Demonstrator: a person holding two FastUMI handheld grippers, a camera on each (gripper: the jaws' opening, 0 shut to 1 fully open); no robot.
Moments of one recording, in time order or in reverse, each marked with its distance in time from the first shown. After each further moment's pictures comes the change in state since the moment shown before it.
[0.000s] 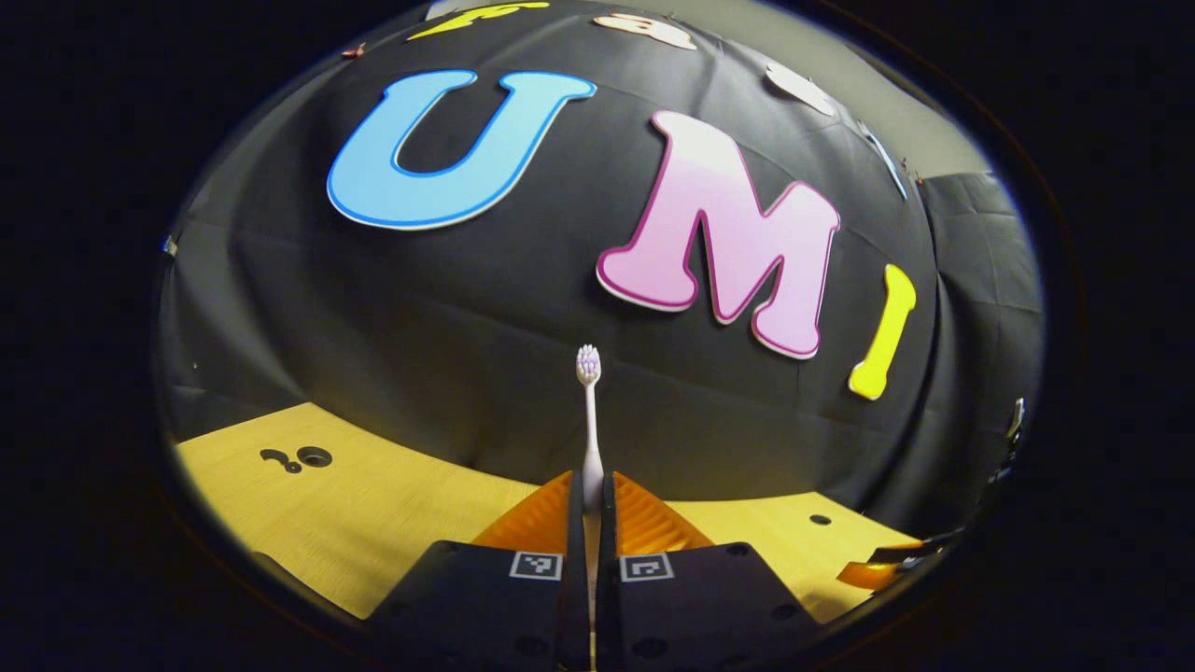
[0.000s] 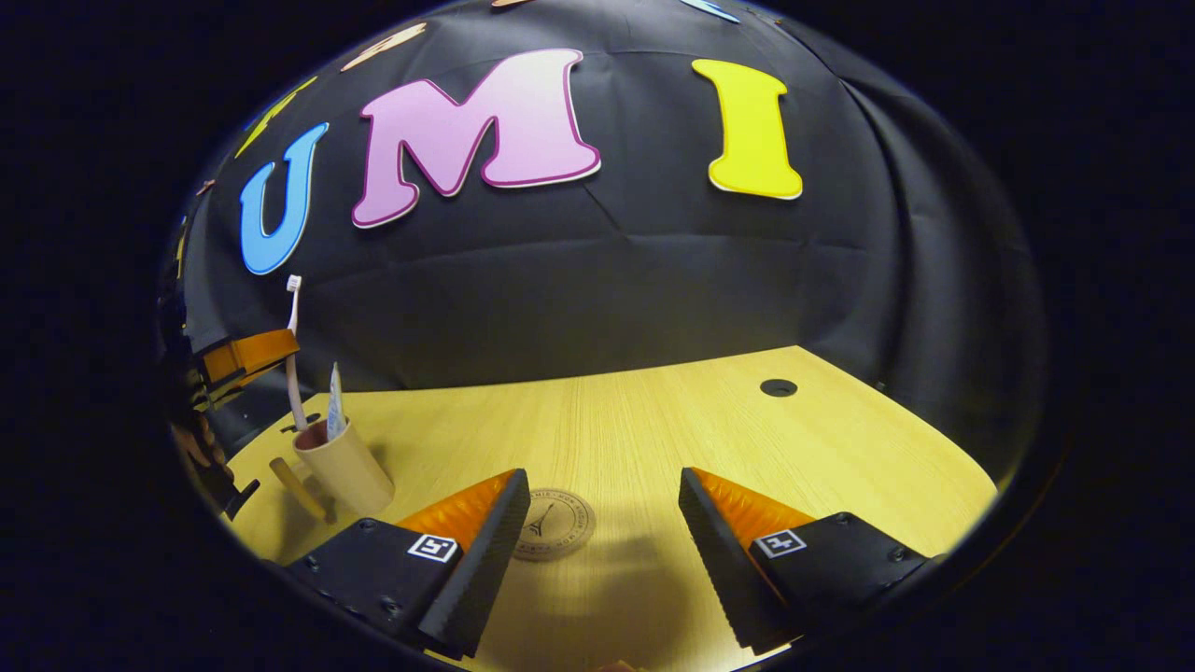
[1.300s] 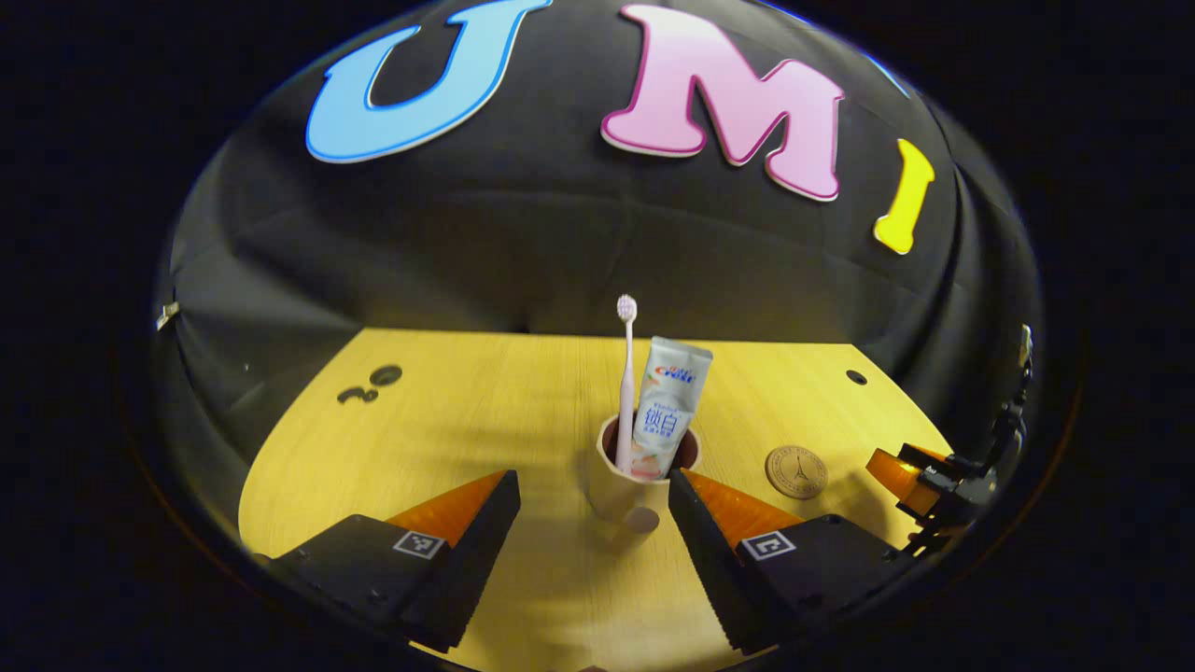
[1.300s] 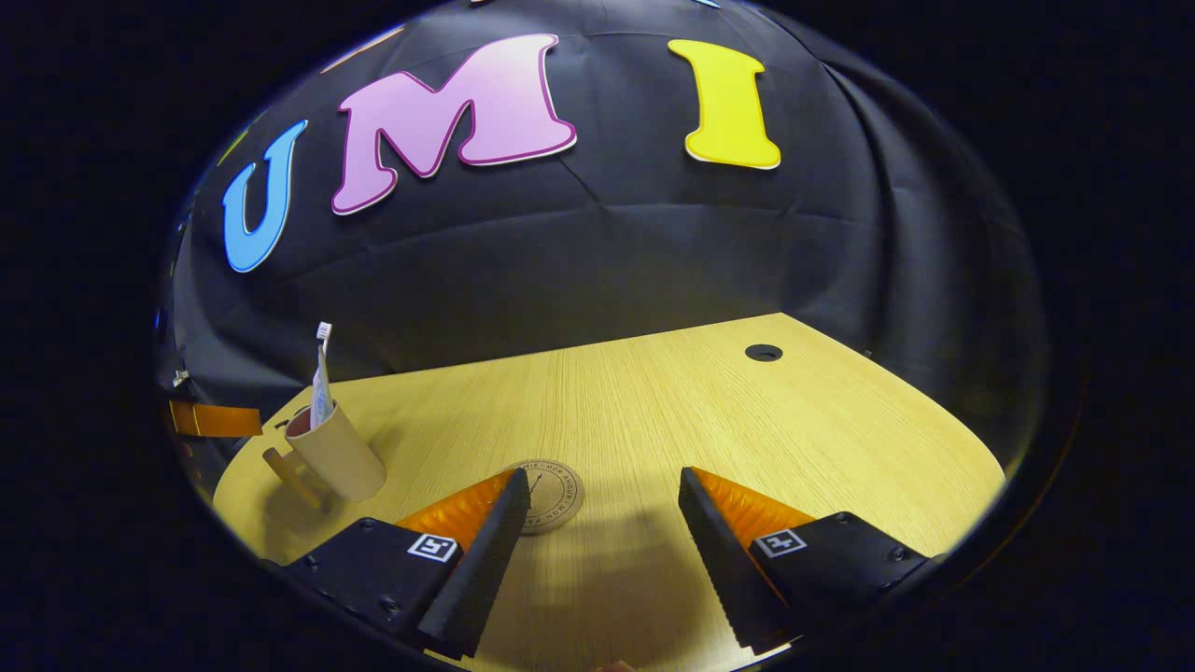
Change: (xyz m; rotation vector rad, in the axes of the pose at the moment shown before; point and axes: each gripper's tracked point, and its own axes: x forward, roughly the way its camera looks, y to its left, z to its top) left arm -0.088 0.024 -0.061 0.081 0.582 0.136; right arm -0.012 -0.004 -0.017 0.040 0.061 -0.034
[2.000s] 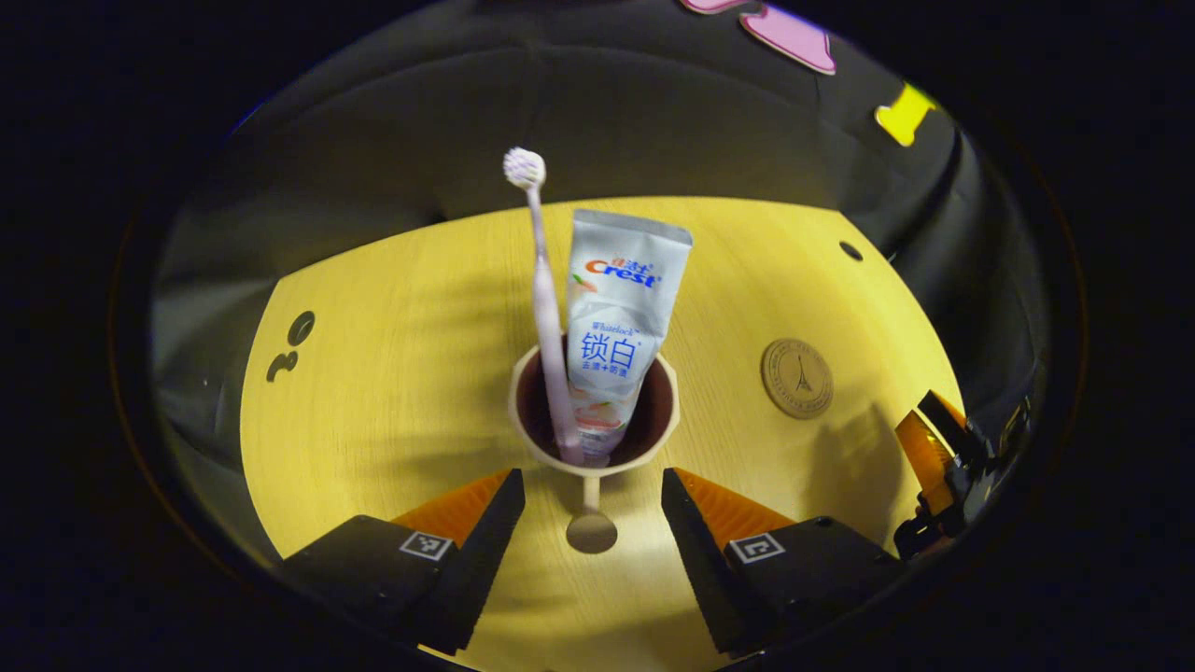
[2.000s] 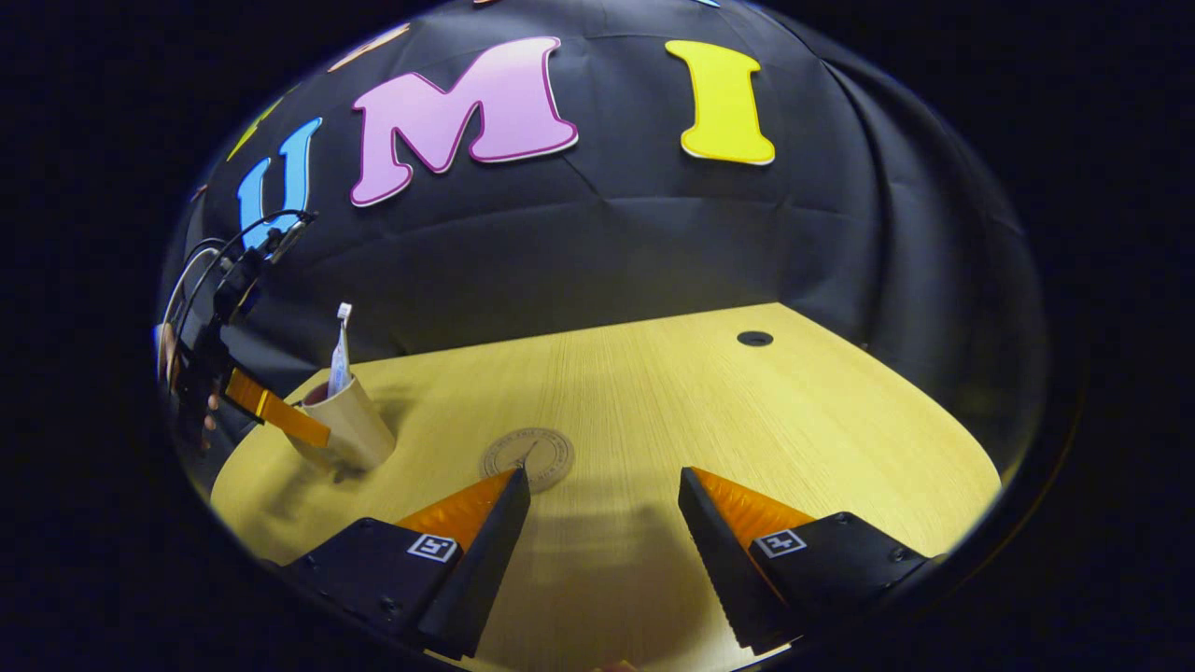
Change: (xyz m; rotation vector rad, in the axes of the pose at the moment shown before) left arm 0.054 -0.028 -0.046 0.211 0.505 -0.078; right arm -0.033 -0.022 -0.028 -0.014 0.059 0.031
